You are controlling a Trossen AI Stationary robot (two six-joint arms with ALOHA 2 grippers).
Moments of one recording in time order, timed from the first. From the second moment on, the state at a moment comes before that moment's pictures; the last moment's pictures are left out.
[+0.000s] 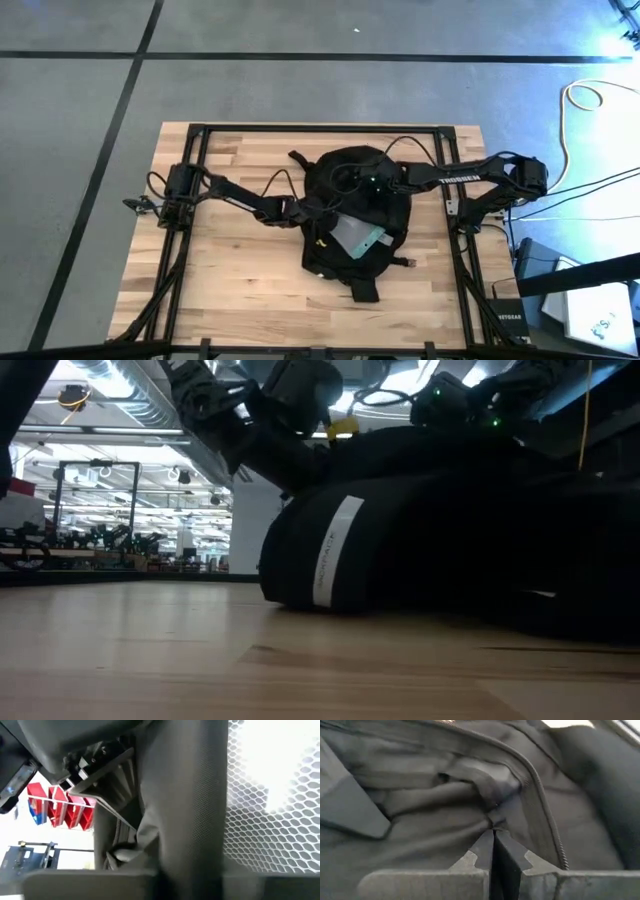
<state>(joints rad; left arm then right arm) -0.06 1.98 1.07 0.49 -0.57 0.95 -0.20 1.46 0.77 -0.19 0.20 0.28</state>
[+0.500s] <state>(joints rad) -0.08 1.98 1.13 0.49 -0.74 0.94 0.26 1.28 0.97 -0.36 0.70 0.26</state>
